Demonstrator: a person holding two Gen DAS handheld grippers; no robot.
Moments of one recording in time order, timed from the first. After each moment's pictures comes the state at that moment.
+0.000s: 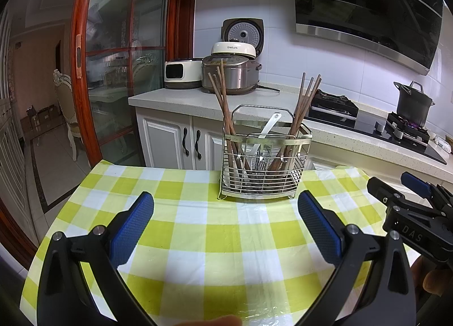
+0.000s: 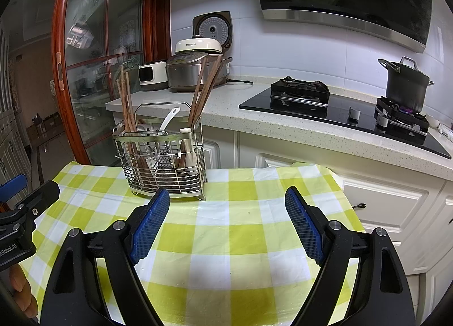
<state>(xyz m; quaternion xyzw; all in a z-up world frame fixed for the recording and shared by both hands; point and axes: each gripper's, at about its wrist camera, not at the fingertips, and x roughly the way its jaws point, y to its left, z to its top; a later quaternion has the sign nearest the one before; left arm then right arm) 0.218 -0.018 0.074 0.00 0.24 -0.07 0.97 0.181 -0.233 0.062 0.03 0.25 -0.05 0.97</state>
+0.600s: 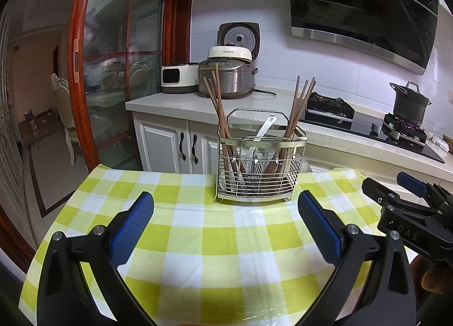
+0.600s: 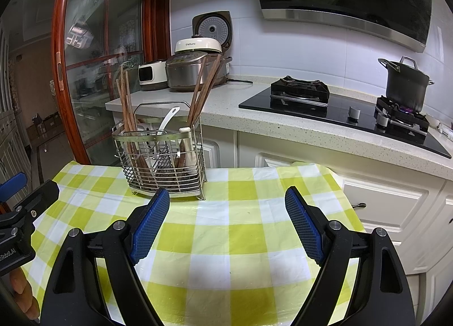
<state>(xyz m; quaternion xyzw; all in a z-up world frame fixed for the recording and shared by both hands) 0.214 -0.023 0.074 0.01 0.22 -0.08 0.97 0.180 -0.233 0.060 0.03 0.25 -0.05 0.97</state>
